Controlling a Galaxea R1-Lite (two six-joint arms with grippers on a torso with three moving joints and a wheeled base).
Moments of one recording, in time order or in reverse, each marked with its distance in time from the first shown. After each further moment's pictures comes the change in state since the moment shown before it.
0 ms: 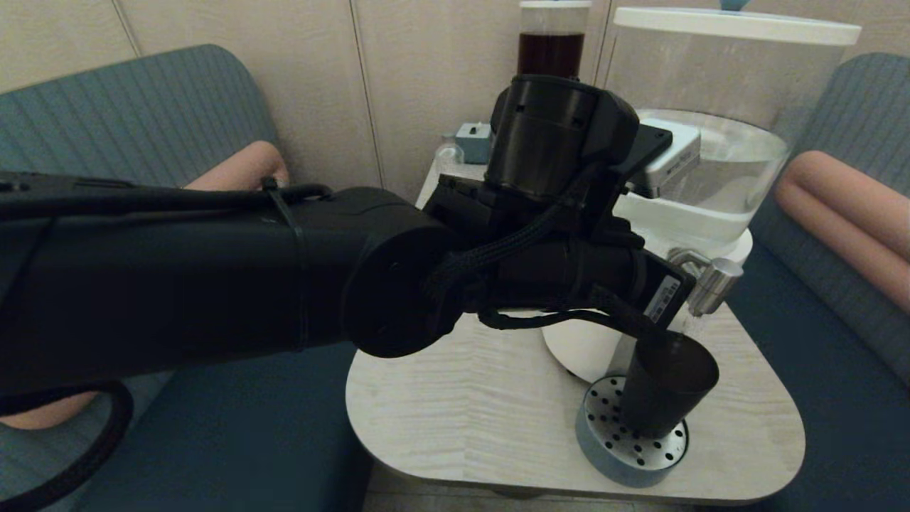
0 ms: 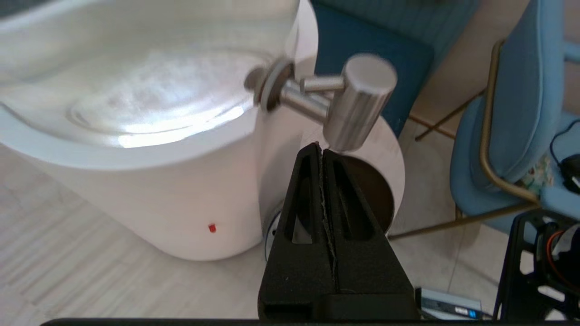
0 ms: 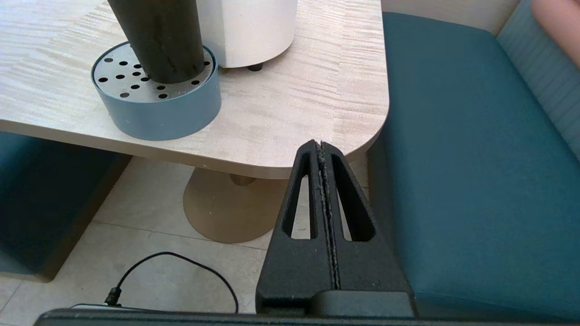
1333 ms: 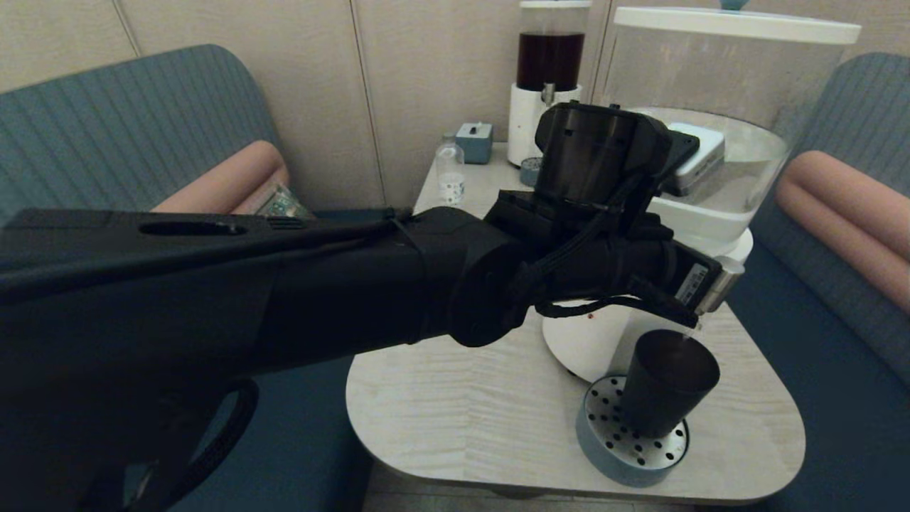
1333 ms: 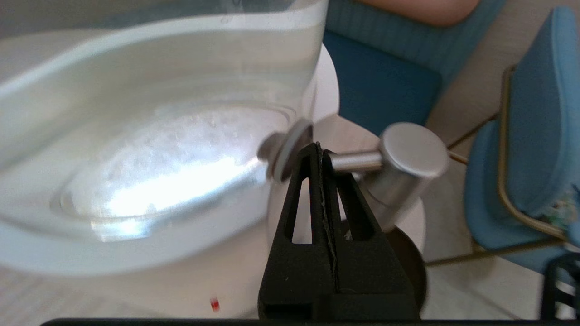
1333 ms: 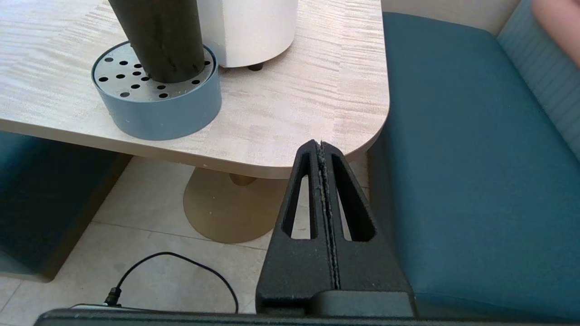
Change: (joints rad) left arm 0.000 0.176 -0.213 -0.054 0.002 0.009; right arm 0.000 0.000 0.000 0.000 0.000 0.000
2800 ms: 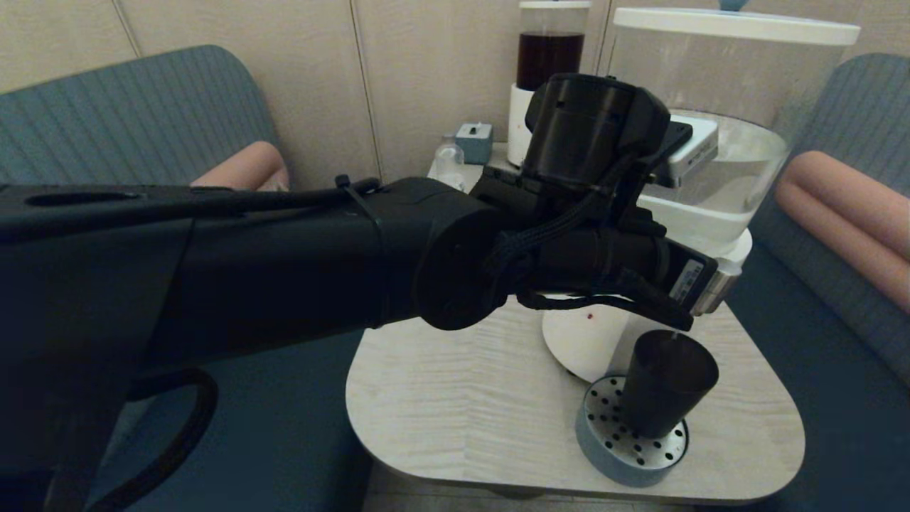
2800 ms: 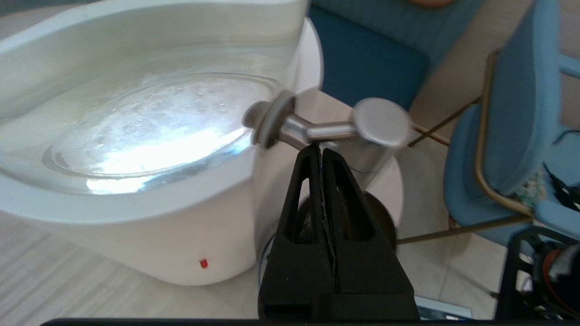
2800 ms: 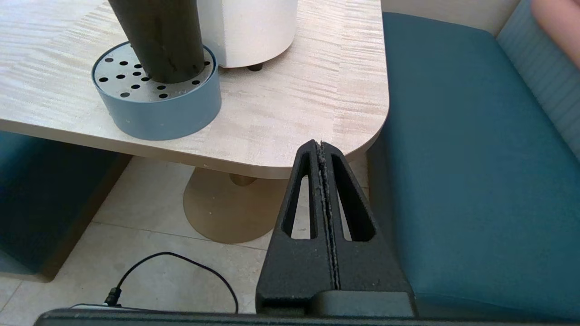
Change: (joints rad) left arm 0.000 -0.056 0.000 0.143 -0.011 -0.036; right arm 0.000 0.000 0.000 0.000 0.000 0.000
